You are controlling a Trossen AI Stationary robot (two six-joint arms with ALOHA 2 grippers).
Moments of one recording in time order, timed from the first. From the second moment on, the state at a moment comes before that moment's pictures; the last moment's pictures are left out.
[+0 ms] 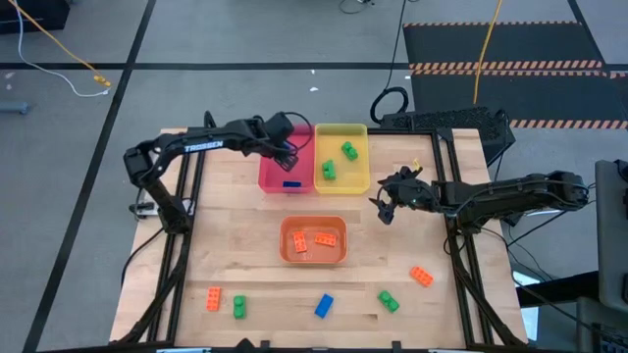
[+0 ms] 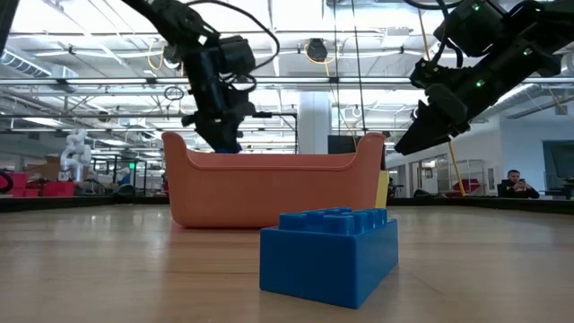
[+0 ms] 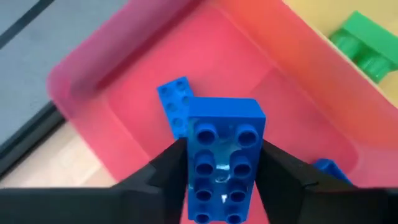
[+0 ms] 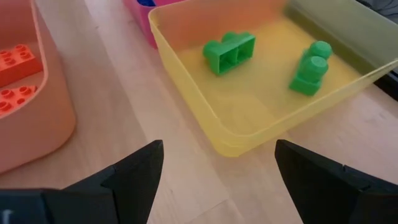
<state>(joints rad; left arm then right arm) 0.52 1.68 1.25 -0.66 -0.19 -0.24 -0.10 0.98 0.36 -0.05 0.34 0.23</state>
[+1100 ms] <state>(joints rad) 0.15 1.48 1.19 -0.46 -0.24 -0.22 -0.09 0.90 0.27 0.07 0.34 0.24</state>
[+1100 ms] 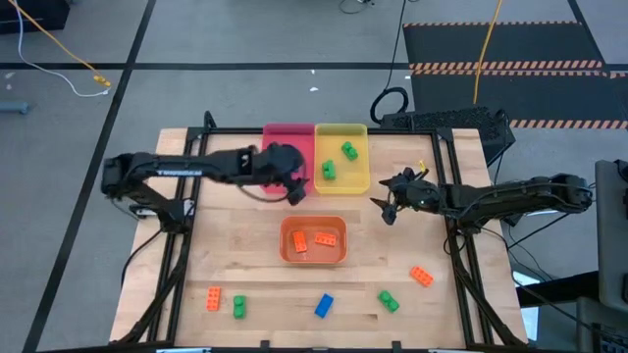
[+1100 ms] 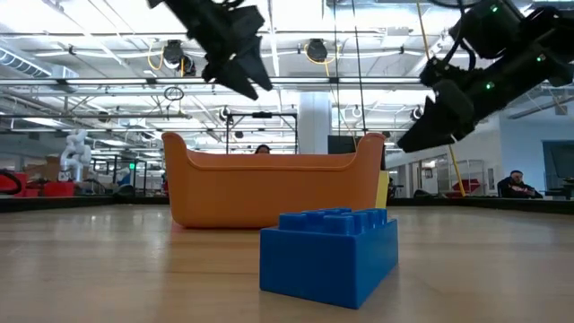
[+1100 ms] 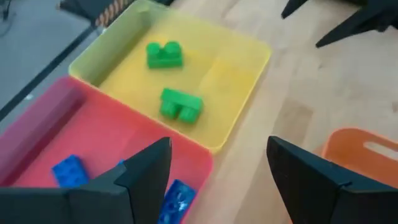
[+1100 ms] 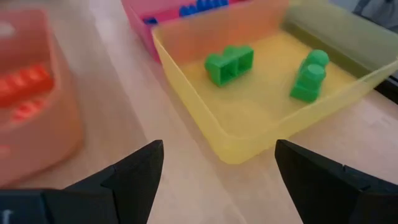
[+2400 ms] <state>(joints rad) -0.03 1.14 0.49 0.51 -0.27 -0.16 0.52 1.50 1.06 -1.32 -0.13 1.14</state>
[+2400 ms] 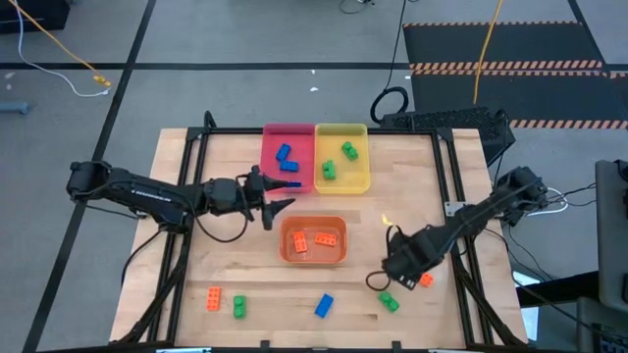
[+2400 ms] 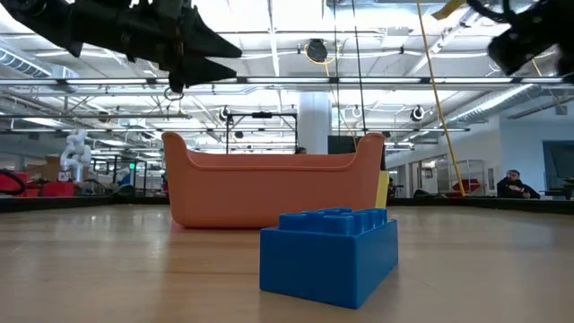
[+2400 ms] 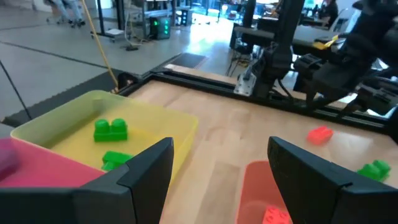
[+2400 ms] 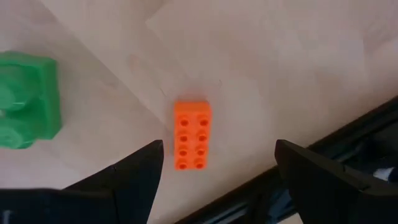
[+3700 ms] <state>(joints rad) -0.11 1.06 0.49 0.47 -0.29 -0.17 0.80 1.50 0.73 -0.90 -0.13 1.50</state>
